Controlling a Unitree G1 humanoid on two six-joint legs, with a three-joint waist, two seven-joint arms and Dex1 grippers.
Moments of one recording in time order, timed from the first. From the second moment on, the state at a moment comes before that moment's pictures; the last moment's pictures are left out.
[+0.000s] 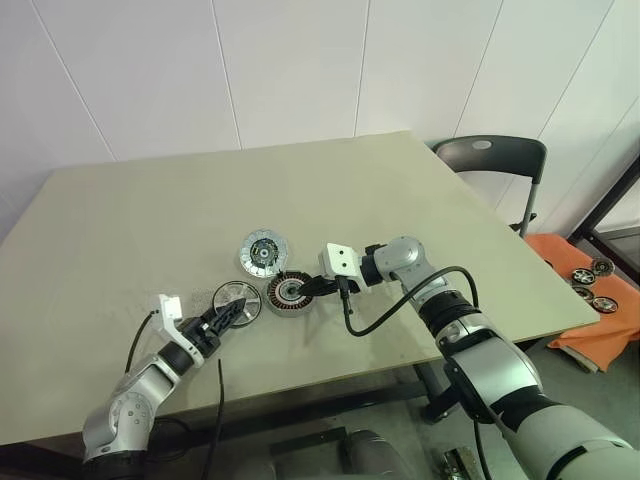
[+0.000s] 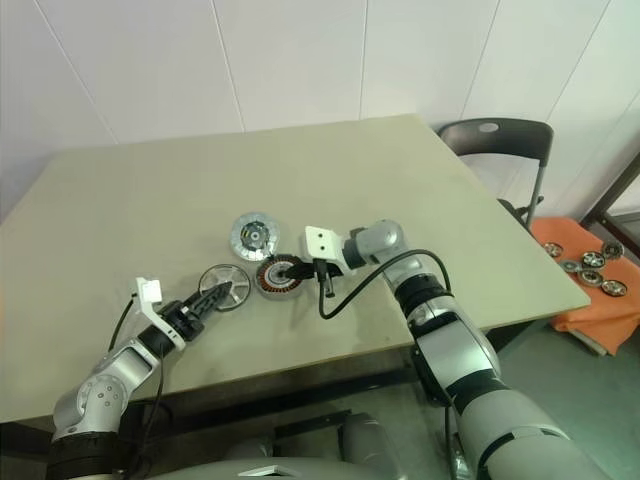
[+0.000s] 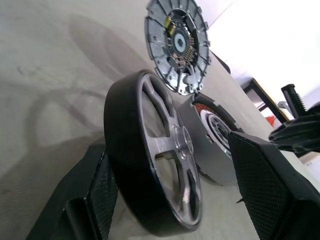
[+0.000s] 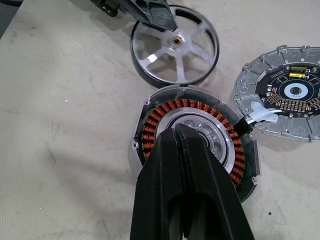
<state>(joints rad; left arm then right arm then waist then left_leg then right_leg) 0.03 0.28 0.32 0.02 -0.77 0.57 -0.61 -0.88 -0.22 0.31 0.92 -0.08 -0.33 1.30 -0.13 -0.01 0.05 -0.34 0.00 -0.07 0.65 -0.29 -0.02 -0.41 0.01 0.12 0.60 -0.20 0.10</state>
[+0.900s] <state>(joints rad) 0.01 0.27 0.35 0.04 -0.80 0.60 -0.56 -0.88 -0.22 0.31 0.92 -0.08 -0.31 1.29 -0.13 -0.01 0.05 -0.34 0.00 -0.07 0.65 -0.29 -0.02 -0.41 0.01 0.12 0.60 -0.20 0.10</state>
